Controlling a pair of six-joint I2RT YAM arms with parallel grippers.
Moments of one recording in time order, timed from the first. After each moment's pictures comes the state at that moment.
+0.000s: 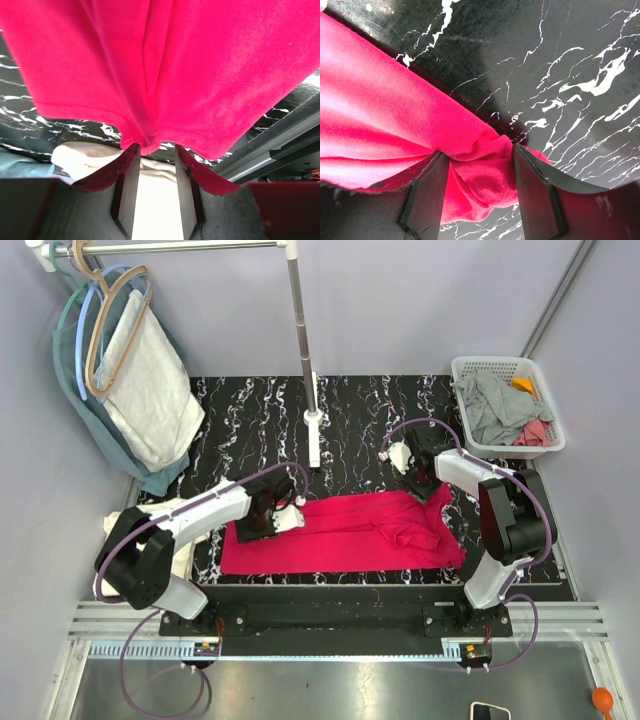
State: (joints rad) left arm -0.65 1.48 0.92 -1.02 -0.15 0.64; right arm 0.28 1.74 1.05 -0.54 0.13 -0.62
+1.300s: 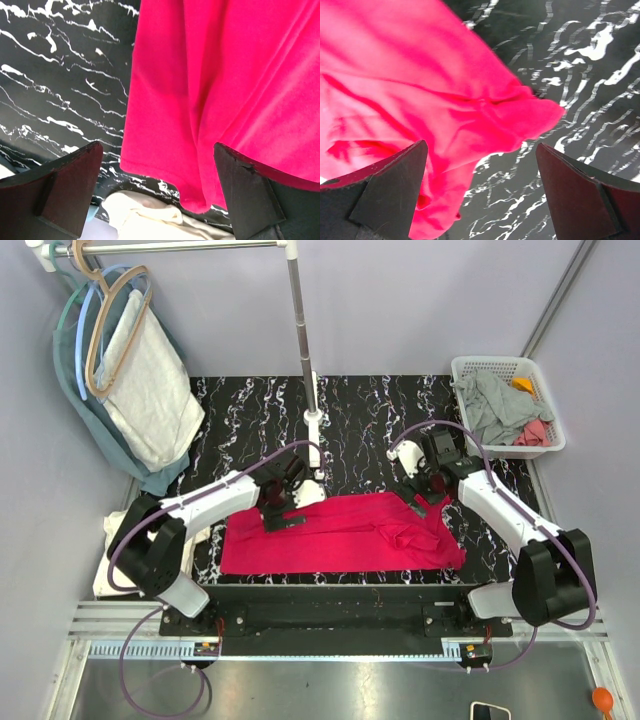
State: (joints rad) left arm -0.65 1.55 1.01 -0.72 -0.11 0.68; right arm 0.31 1.37 0.95 -0.66 0.01 -0.52
